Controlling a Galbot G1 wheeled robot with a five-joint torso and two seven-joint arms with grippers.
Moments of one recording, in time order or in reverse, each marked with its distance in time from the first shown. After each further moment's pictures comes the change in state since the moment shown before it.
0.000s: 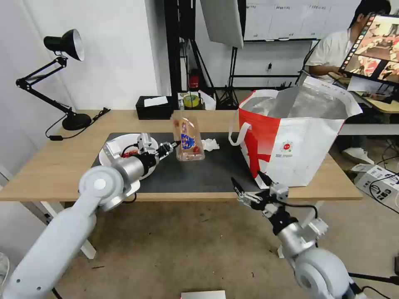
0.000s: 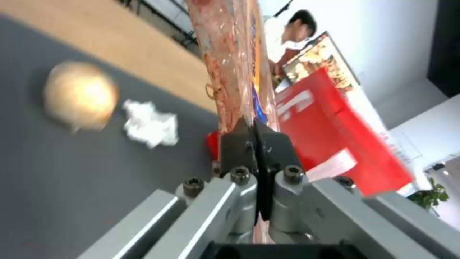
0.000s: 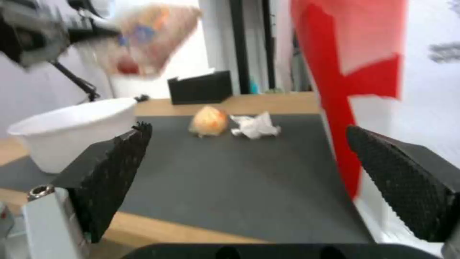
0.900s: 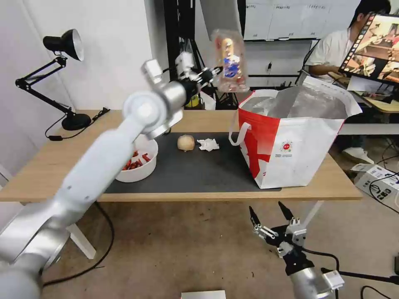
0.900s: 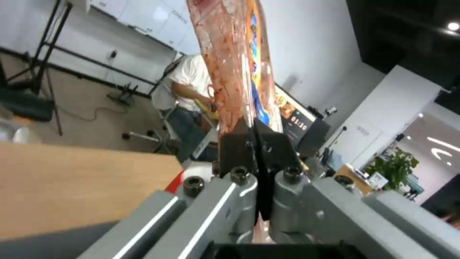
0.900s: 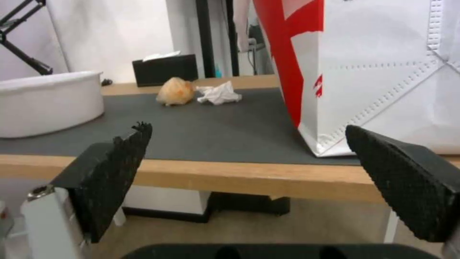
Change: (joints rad) left arm -0.669 -0.259 0.408 0.324 0.089 -0.128 0.006; right arm -0.227 0.186 0.064 -0.029 -0.203 0.172 -0.042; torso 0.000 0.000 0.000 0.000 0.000
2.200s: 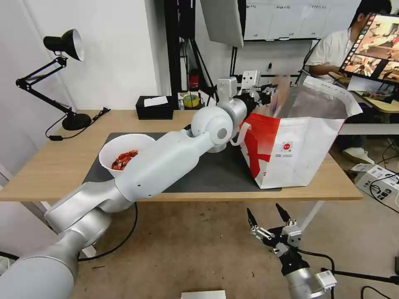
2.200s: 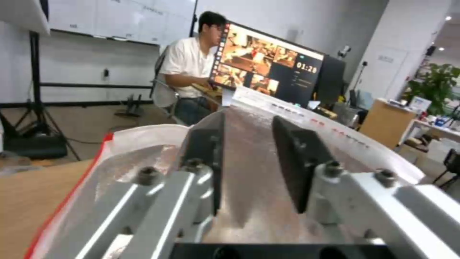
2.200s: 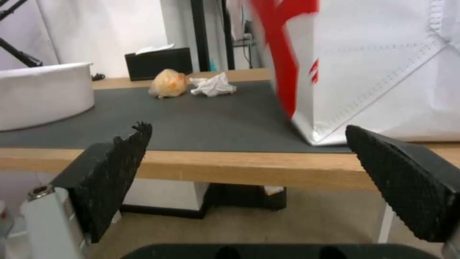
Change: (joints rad) left arm -0.016 -0.160 0.239 0.087 0.380 -0.036 0.059; right arm 0.030 0.013 -0.007 -0.039 -0.008 -0.005 0.005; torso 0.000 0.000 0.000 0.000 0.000
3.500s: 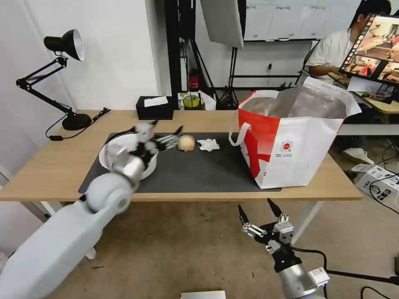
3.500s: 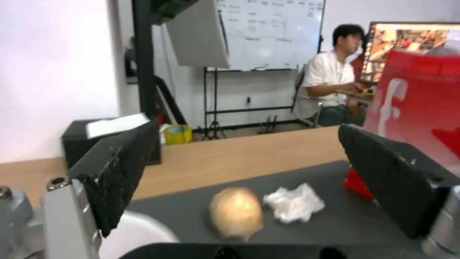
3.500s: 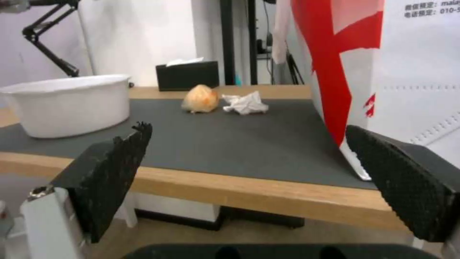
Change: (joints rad) left arm 0.799 0.553 -0.540 -0.416 0.434 -0.172 0.135; right arm 0.022 -0.013 -0.059 0.038 -0.051 -0.004 0.002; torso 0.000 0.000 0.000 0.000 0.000
